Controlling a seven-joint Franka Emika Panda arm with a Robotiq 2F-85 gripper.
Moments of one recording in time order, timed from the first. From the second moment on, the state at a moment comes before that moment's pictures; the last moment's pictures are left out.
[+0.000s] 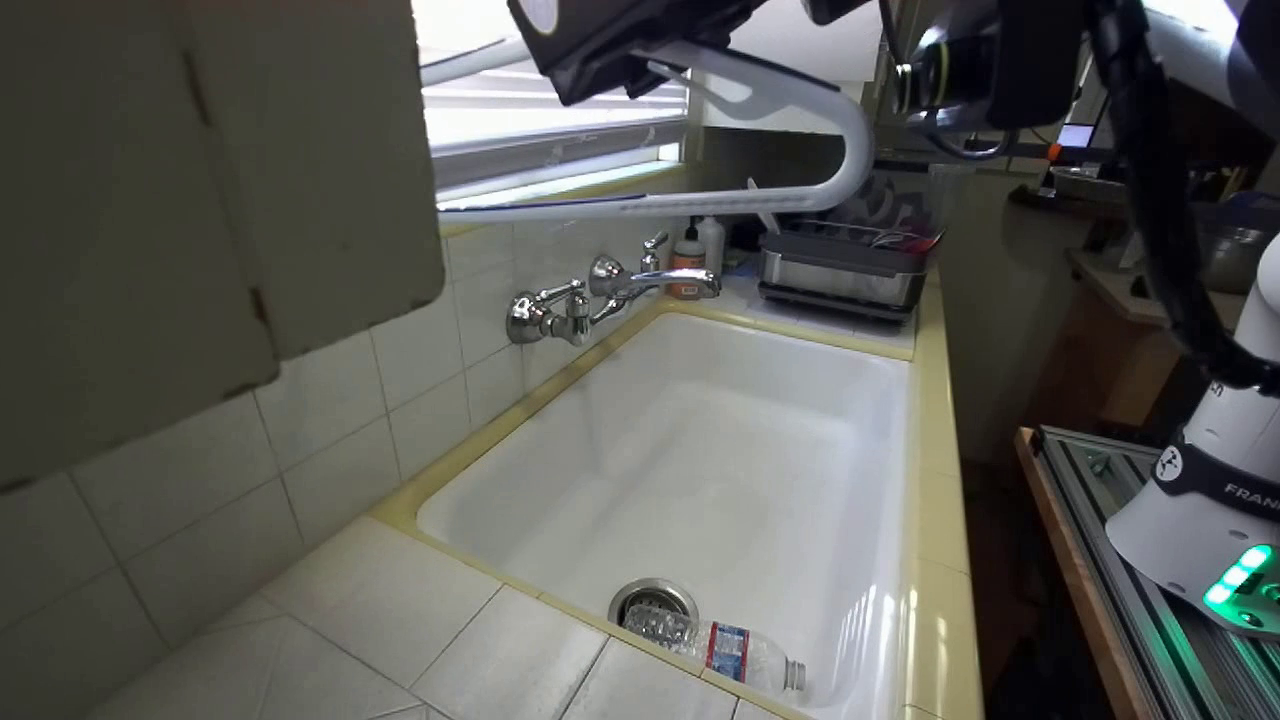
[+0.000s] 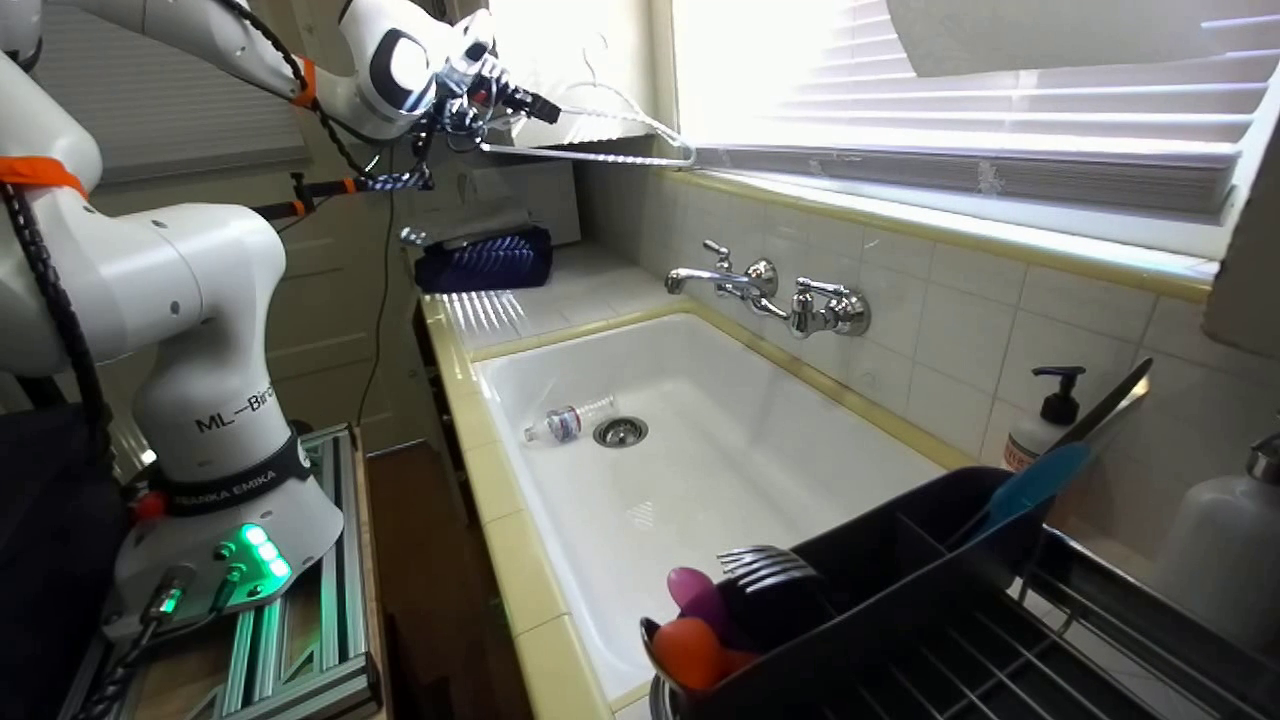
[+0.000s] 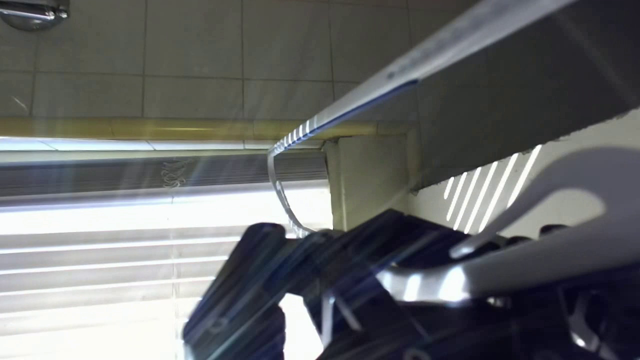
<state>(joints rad) 2.44 0.64 -1.85 -2.33 0.31 3.07 0.45</state>
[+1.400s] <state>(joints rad) 2.44 0.66 -1.88 -2.16 0.34 3.07 0.45</state>
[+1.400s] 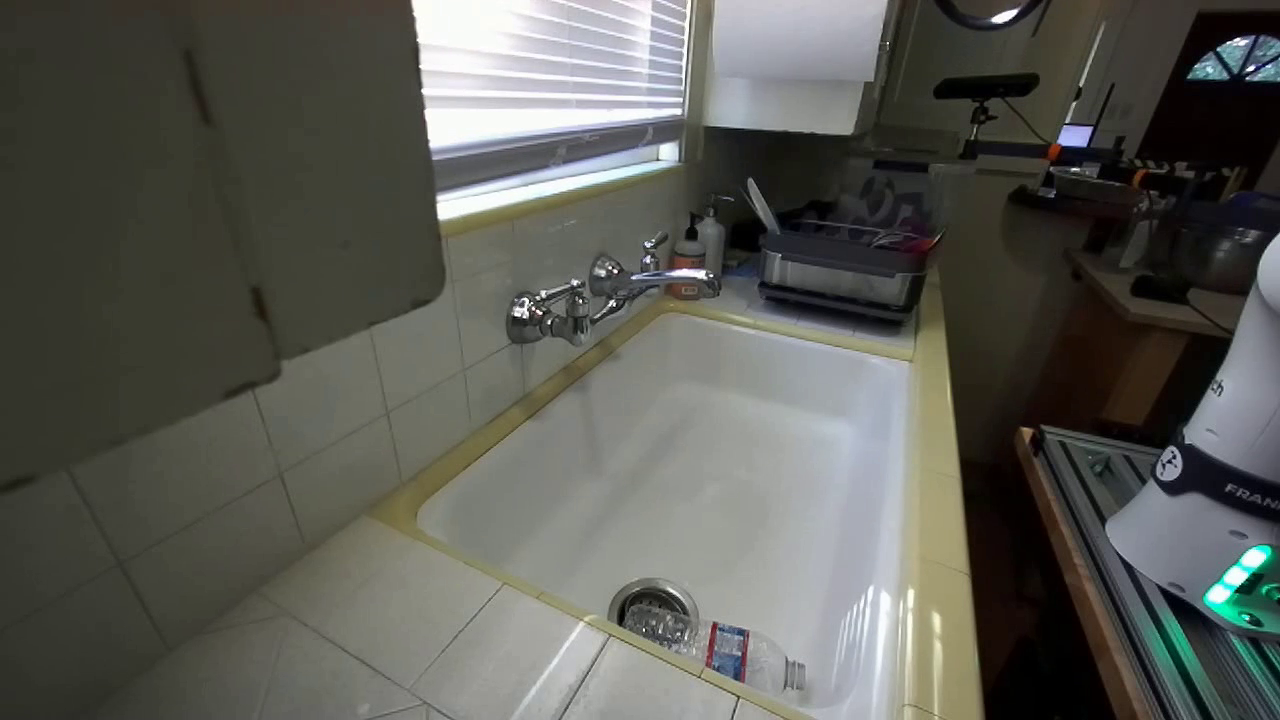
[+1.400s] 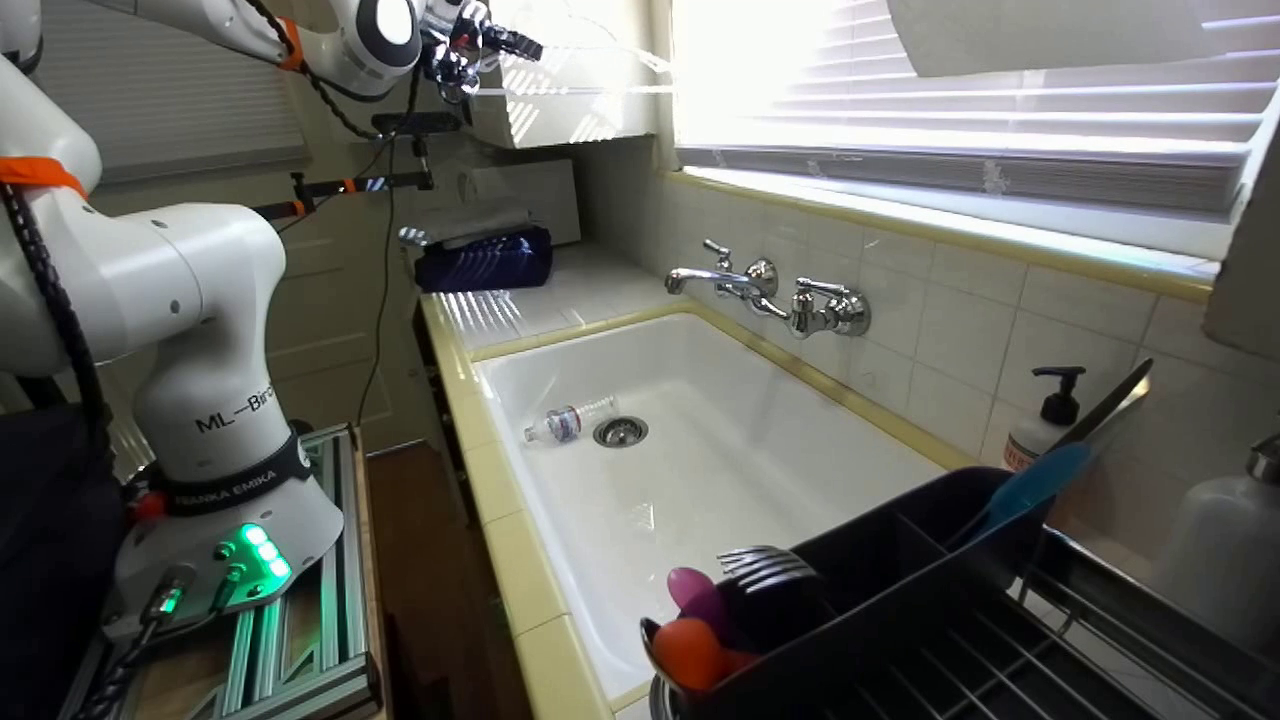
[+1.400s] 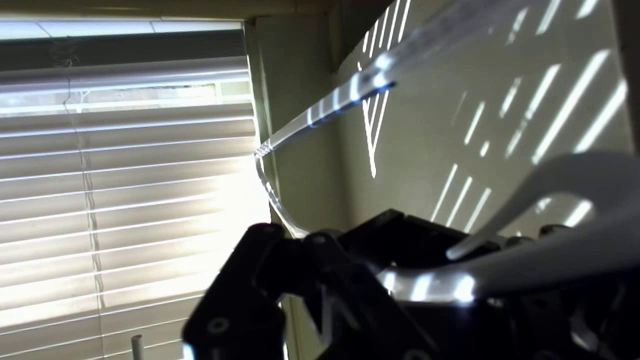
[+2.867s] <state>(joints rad) 2.44 0.67 -1.91 -2.09 0.34 3.07 0.40</state>
